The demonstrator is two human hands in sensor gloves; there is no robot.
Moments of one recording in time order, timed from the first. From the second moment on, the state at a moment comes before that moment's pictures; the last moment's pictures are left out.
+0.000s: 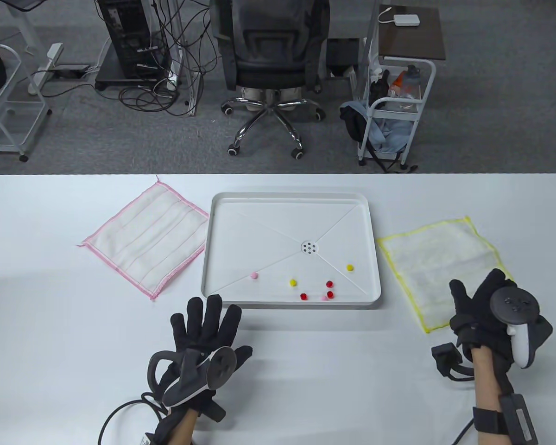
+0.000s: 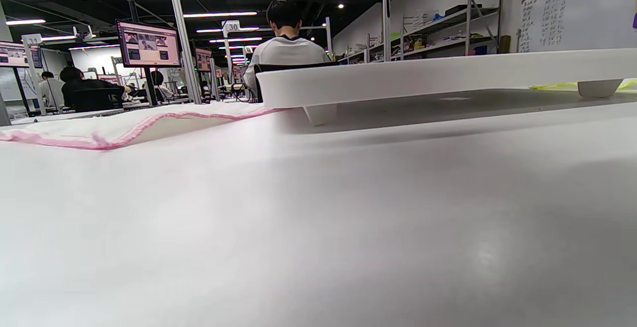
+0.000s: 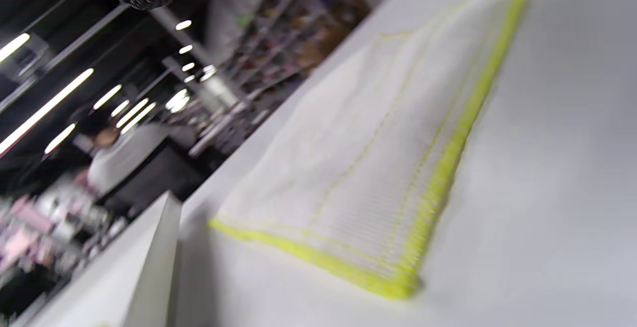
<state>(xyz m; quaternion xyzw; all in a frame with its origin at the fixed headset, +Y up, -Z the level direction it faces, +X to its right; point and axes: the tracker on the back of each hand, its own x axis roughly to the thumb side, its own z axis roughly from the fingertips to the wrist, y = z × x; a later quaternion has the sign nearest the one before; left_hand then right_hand) -0.173 -0.737 -0.230 0.01 -0.12 -0.04 0.99 0.332 -0.718 -0.274 -0.18 -0.02 0.94 0.30</state>
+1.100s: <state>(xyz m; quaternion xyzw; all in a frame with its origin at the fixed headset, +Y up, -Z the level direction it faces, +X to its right) -0.174 -0.742 -0.228 -0.02 -0.12 -0.06 0.99 0.221 -0.751 -0.247 -0.01 0.15 0.99 -0.06</state>
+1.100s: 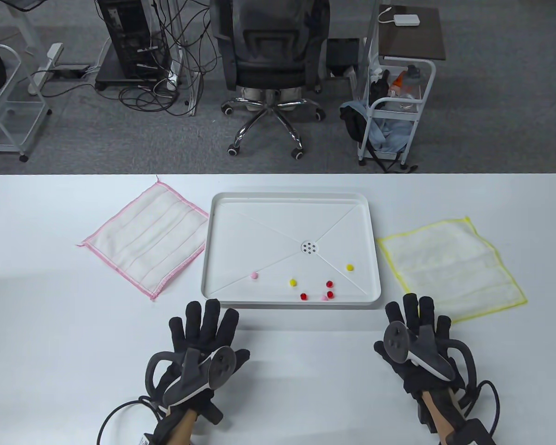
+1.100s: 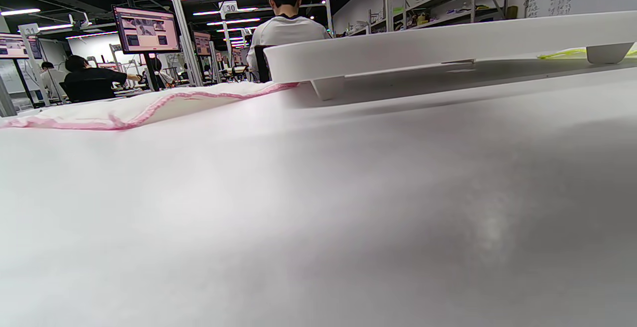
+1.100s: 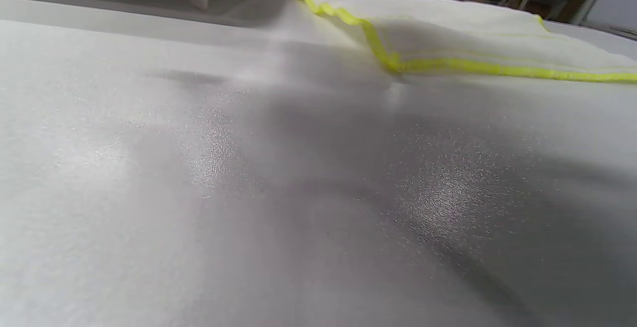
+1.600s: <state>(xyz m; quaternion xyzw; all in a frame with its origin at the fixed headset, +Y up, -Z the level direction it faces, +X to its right) -0.172 -0.743 -0.229 -0.03 -0.11 -0.05 0.99 0.228 -0.755 -0.244 -0.01 0.17 0.98 -0.05</state>
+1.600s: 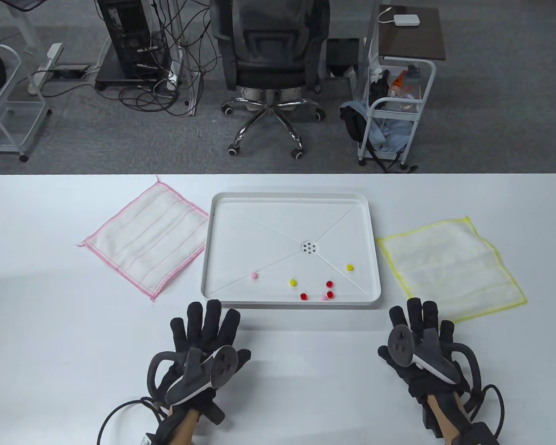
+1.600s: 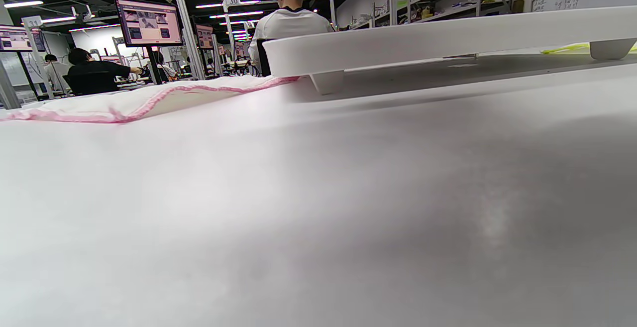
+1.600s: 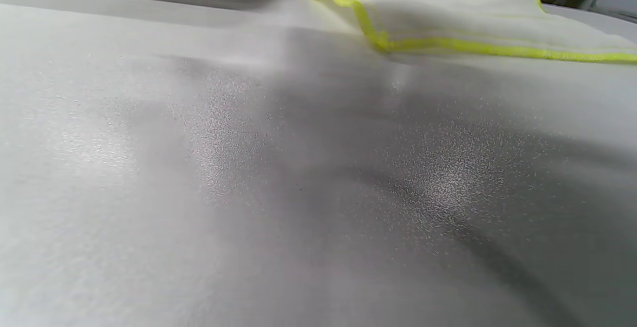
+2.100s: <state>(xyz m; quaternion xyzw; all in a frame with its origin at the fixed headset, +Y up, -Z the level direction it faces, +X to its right) -0.174 -0.743 -0.228 -0.02 -0.11 -0.05 0.99 0.225 -0.759 -0.242 0.00 0.18 0.98 -0.05</state>
